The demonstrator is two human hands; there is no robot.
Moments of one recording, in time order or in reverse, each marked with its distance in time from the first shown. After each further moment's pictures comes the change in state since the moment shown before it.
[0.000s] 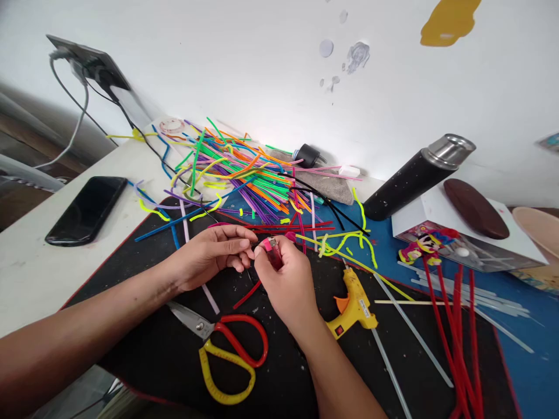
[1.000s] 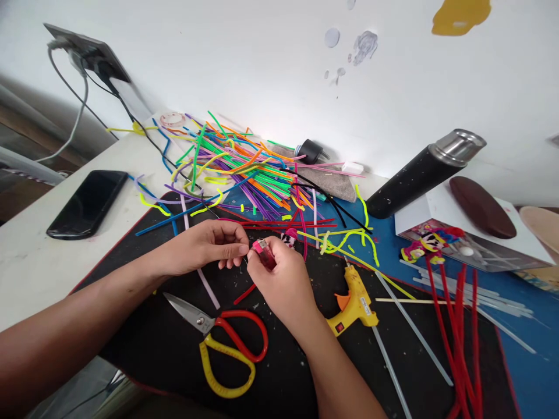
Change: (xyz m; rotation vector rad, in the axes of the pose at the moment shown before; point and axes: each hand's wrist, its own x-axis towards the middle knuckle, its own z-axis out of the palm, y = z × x) left_hand -0.006 0.024 -0.009 0.662 -0.153 0.044; right_hand -0.001 -0.003 0.001 -0.057 -0.153 0.035
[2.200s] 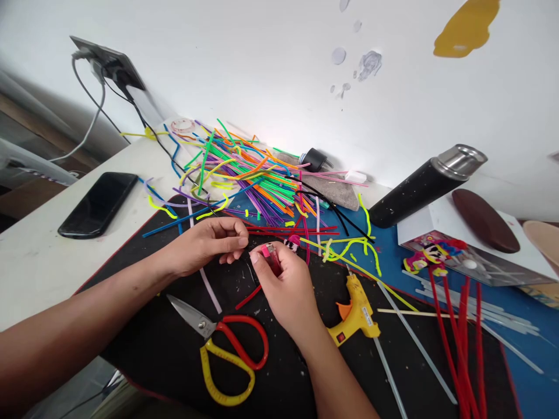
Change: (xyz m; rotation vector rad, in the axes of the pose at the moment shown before) left_hand 0.001 -0.002 -0.001 -0.169 0.145 0.065; right_hand -0.002 -0.002 -0.004 0.096 -0.010 -0.061
